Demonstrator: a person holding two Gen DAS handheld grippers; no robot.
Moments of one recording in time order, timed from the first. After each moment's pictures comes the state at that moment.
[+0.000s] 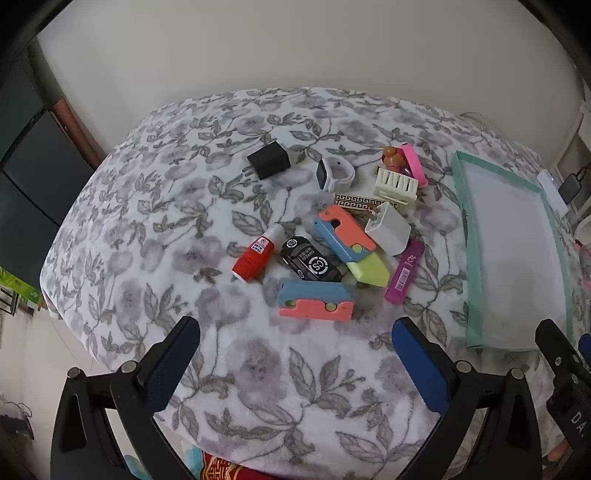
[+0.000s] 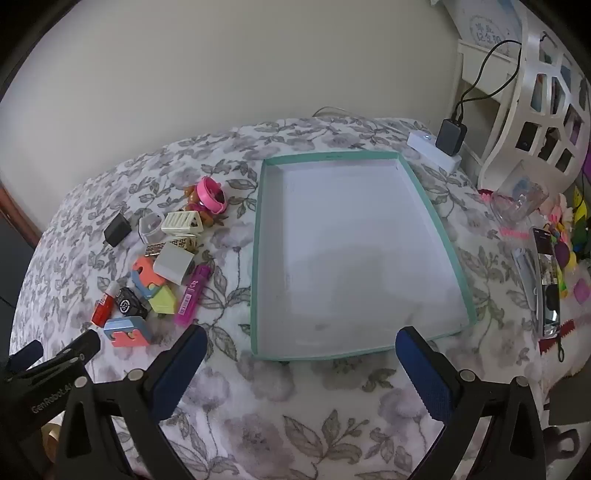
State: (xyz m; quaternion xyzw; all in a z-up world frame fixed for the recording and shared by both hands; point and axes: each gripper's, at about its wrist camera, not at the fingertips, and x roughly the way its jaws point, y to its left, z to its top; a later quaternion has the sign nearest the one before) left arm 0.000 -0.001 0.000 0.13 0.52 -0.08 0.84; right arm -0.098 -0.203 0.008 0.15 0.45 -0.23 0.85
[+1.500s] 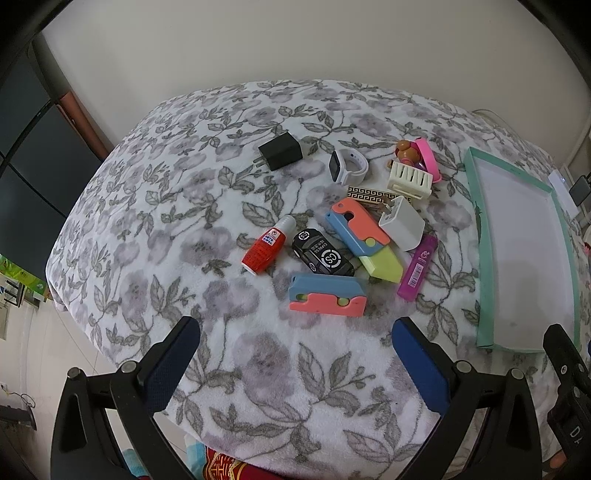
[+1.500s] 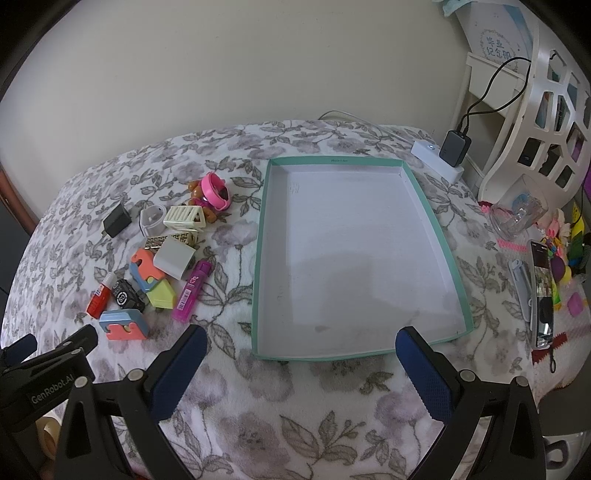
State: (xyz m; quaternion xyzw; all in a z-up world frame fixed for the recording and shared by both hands) left arm 0.002 0.006 -0.006 0.12 0.53 -0.06 0.84; right arm -0.097 -0.202 0.009 0.12 0.46 -0.23 0.85
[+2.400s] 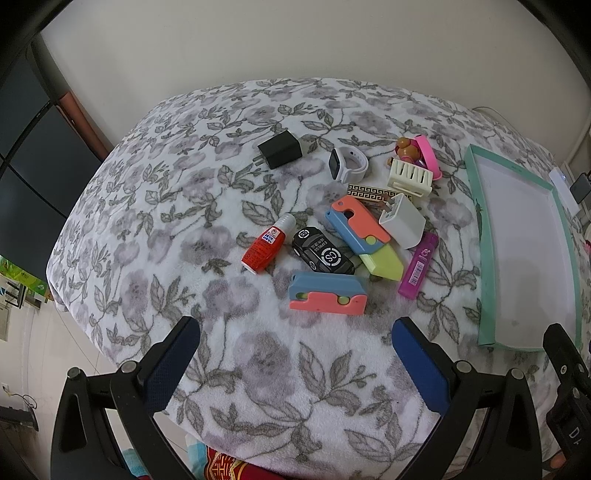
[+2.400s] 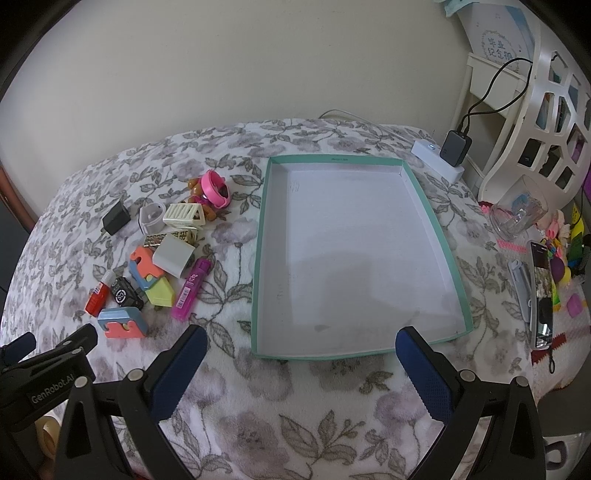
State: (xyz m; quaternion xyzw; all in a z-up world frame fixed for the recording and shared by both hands) left arm 0.002 0.008 -0.008 0.12 0.53 -0.06 0.84; right arm -0.097 -0.202 0.009 0.12 0.46 -0.24 0.85
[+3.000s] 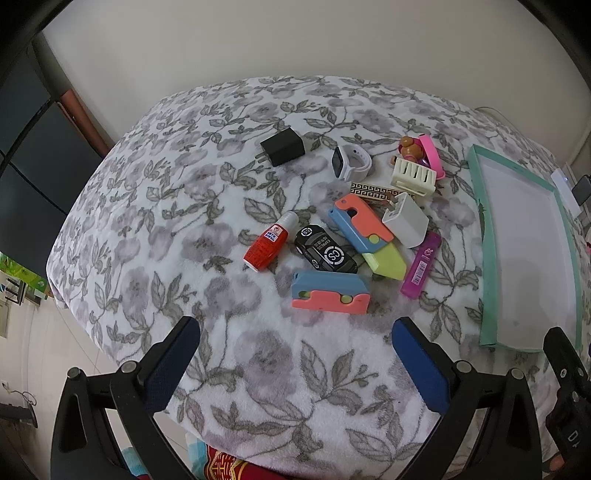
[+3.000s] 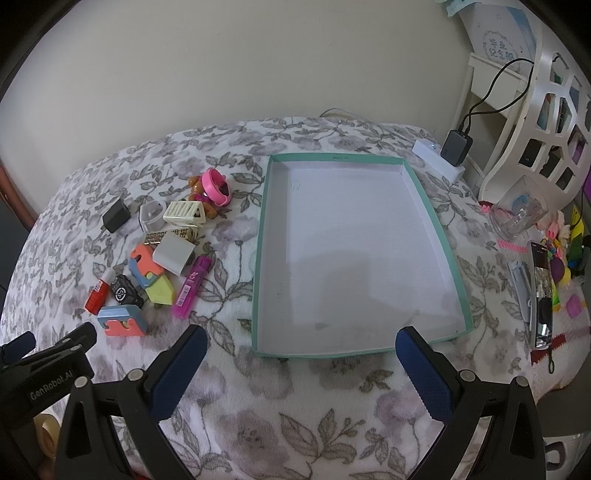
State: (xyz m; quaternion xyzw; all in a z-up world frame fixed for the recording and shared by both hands) left arm 0.004 0.009 -0.009 0.12 0.53 -0.06 0.83; right arm -0.097 -0.201 0.008 0.11 0.46 -0.23 0.85
